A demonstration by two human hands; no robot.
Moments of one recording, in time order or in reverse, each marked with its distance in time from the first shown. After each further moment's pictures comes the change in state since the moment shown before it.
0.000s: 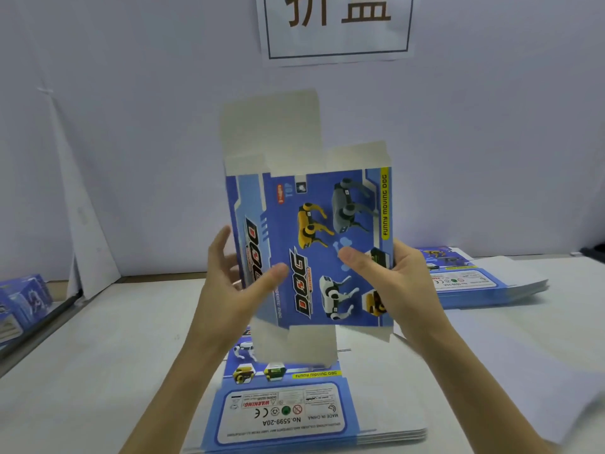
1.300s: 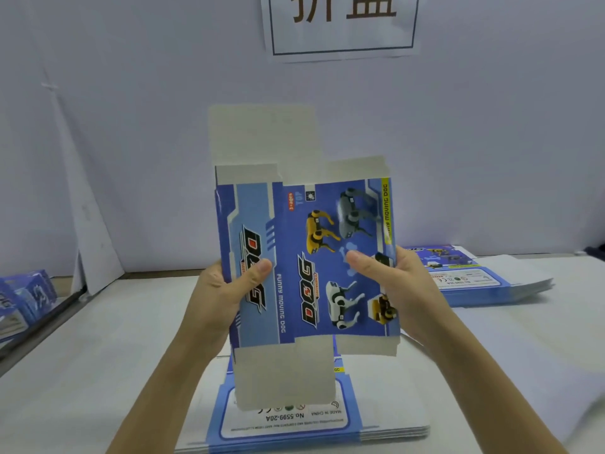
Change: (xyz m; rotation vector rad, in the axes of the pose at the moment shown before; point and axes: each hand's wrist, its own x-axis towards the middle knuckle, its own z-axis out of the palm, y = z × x) left_hand 0.005 -0.008 -0.014 -0.167 -0.022 -0.188; right_hand 0.002 0.002 -0.003 -0.007 -0.030 0.215
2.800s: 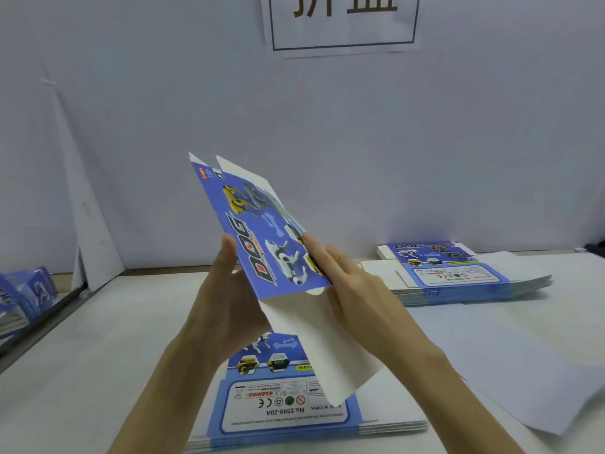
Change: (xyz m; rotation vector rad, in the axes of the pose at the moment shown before) left_hand -0.009 0.011 0.010 -0.556 -0.652 -0.178; right_hand -0.006 0.026 0.024 -1.054 -0.195 -0.447
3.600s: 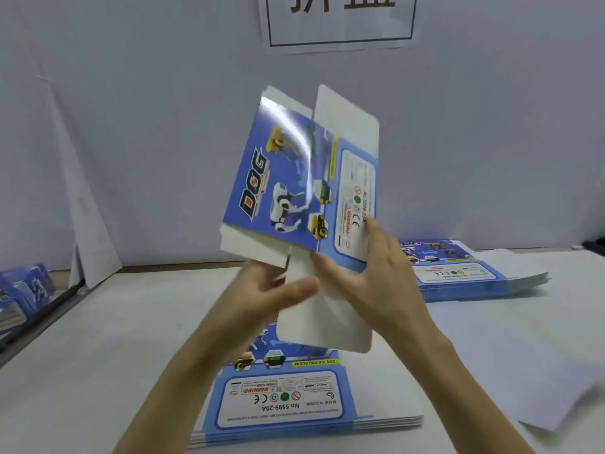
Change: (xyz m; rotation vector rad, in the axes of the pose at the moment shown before) left_hand -0.003 -0.006 0.031 0.630 0.185 0.077; right_hand 0.002 -0.001 -0.015 0.249 0.286 0.401
